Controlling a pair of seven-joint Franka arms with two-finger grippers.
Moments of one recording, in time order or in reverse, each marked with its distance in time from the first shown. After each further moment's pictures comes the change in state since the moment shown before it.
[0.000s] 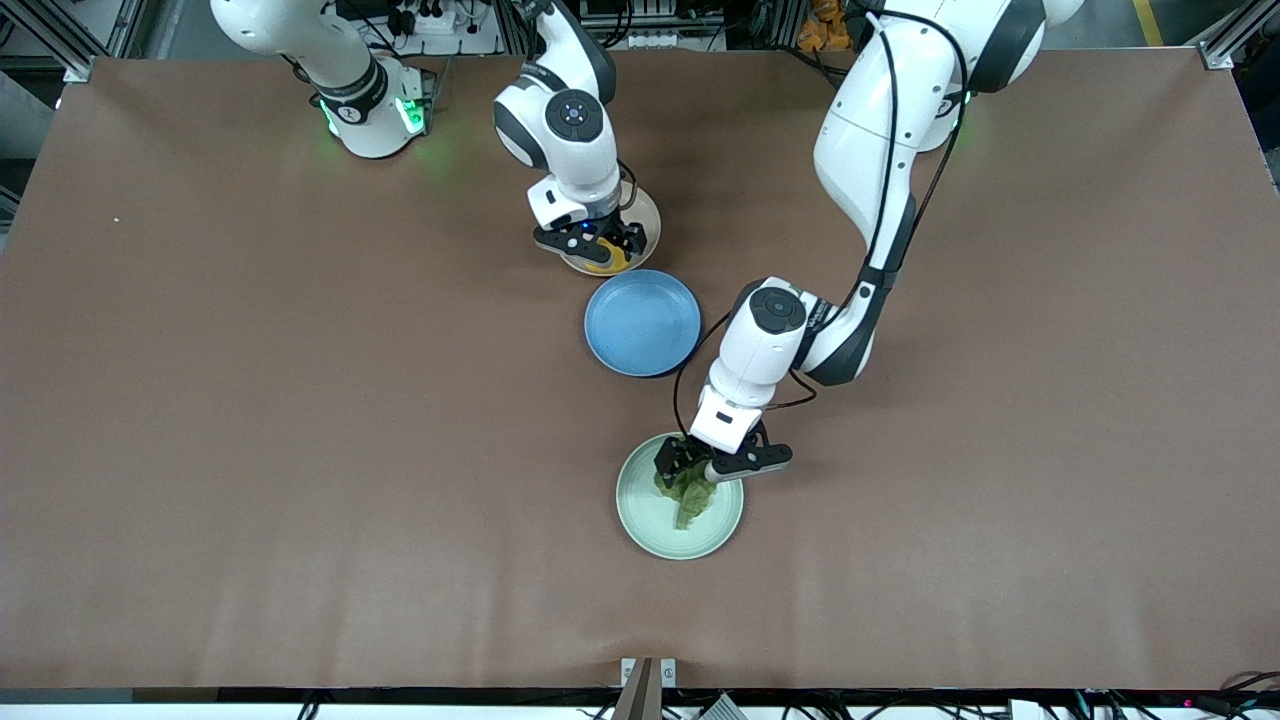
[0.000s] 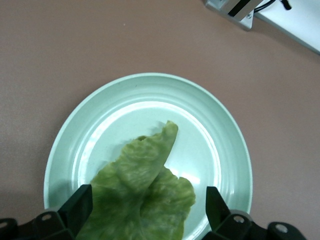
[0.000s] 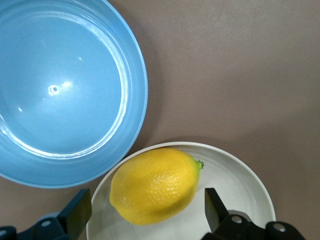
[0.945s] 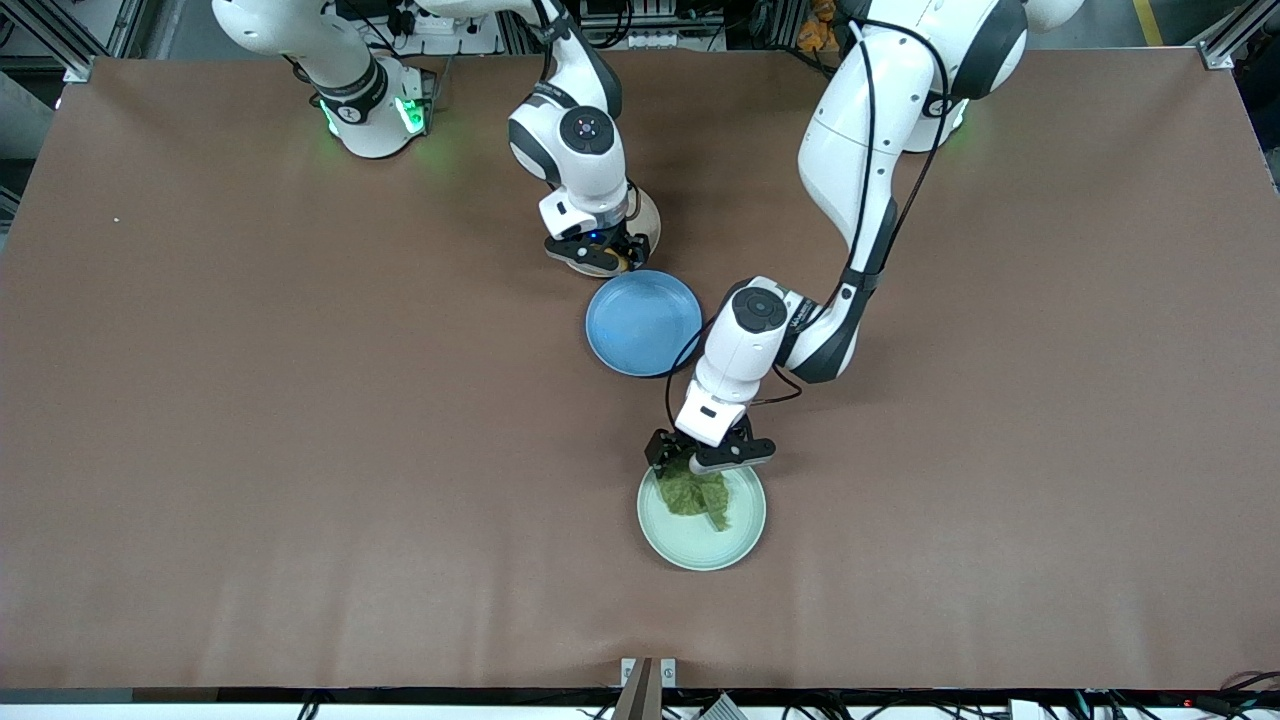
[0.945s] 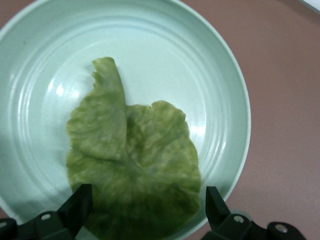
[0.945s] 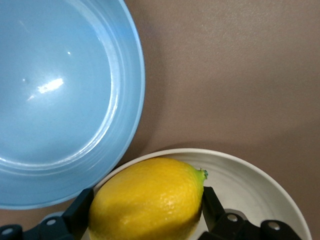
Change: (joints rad) left arm -0.039 0.039 0.013 0.006 0.000 0.004 0.000; right arm 0.033 0.101 -0.004 0.003 0.000 0.103 0.009
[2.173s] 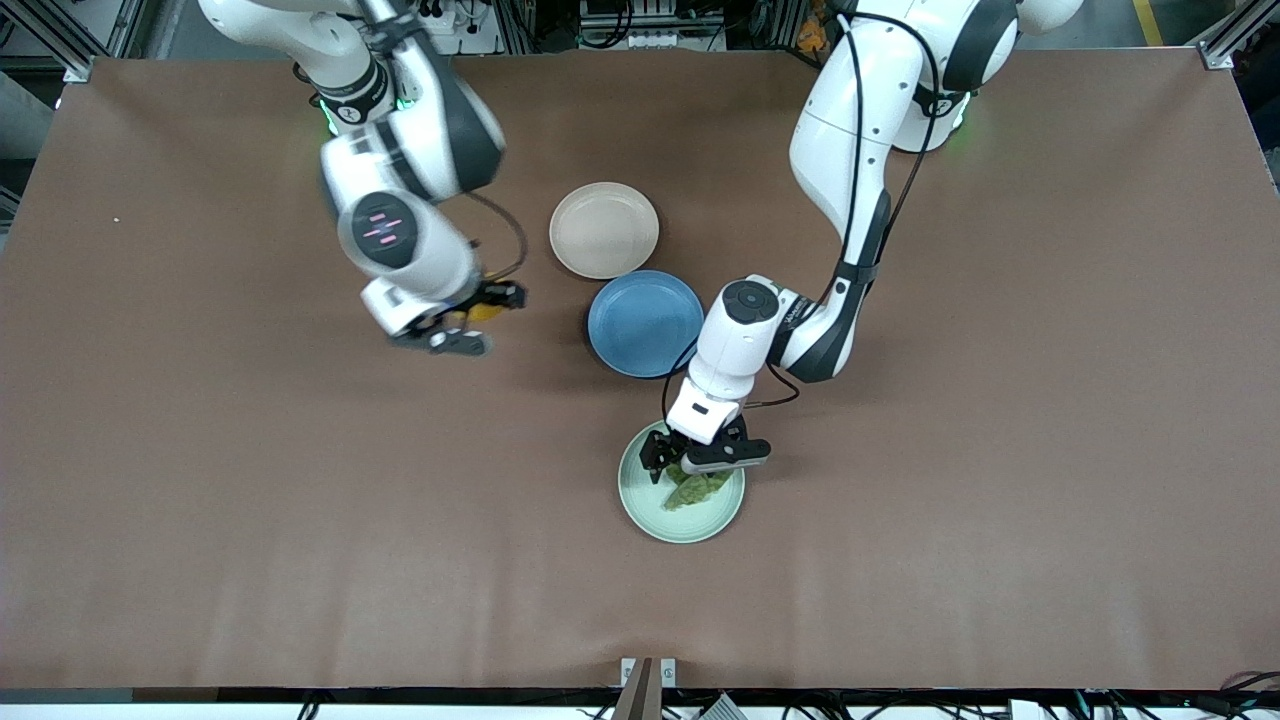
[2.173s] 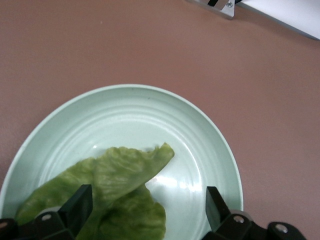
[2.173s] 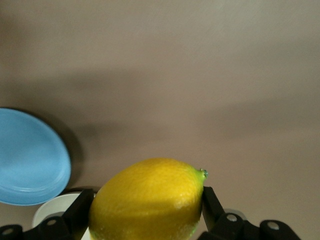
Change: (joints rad) left arm -0.075 0.002 0.092 0.028 0.004 0.001 0.000; right arm -0.487 -0.172 -0.034 0.324 -0.003 -0.729 -0.695
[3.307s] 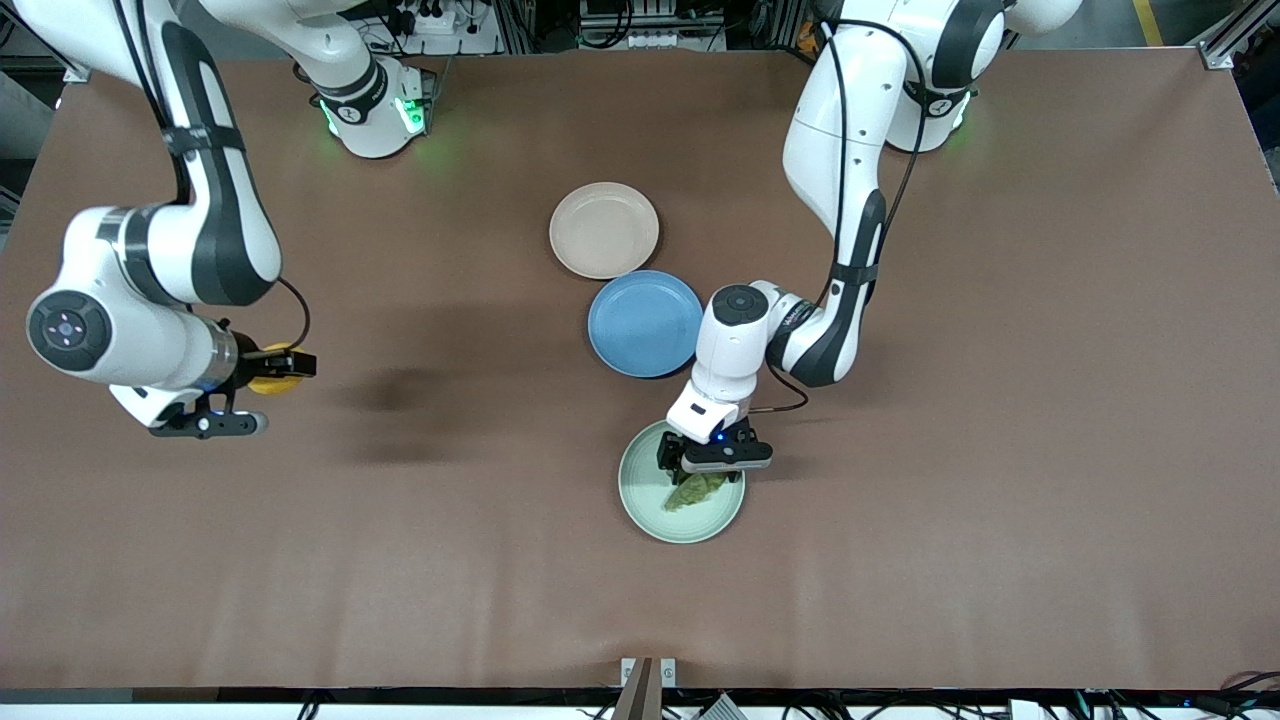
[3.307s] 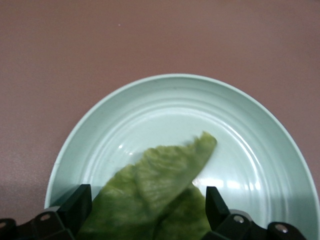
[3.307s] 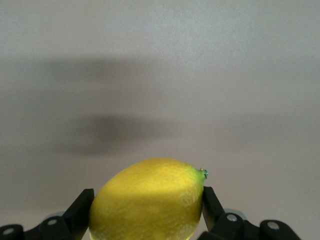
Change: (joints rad) left arm -0.059 0.033 0.100 -0.018 0.115 -0.030 0.008; right arm -0.440 0.078 -0.001 0.056 -0.156 0.034 -0.517
